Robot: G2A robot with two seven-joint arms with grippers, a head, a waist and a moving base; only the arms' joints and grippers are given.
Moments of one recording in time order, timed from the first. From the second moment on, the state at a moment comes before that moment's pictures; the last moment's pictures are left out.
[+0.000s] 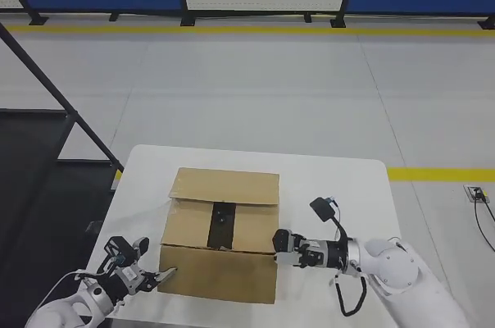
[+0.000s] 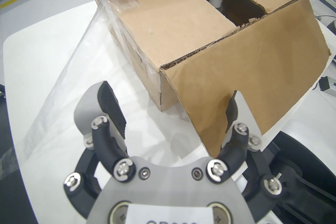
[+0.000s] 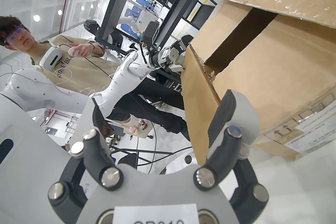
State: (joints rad) left arm 1.54 -1.10 -1.74 -1.69 1.20 -0.78 -0.14; right arm -0.98 -1.07 1.12 -1.55 0.18 -0.58 0.95
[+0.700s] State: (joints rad) left arm 1.55 -1.10 -1.69 -1.73 1.19 -0.73 -0.12; right arm -0.70 -1.18 0.93 -1.23 0.40 -0.25 0.74
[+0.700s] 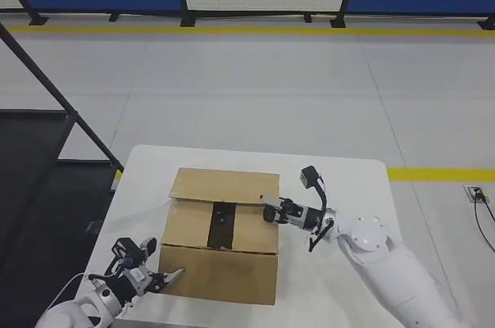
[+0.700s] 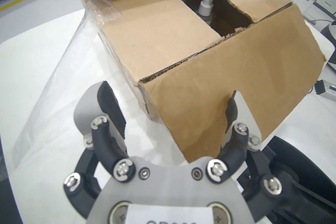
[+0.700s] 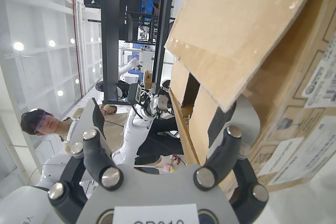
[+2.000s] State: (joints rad) left arm 1.57 -1.09 -1.63 -1.75 1.21 -0.65 -0.11; right arm -0.34 -1.42 0.73 -0.78 0.51 -0.18 0.22
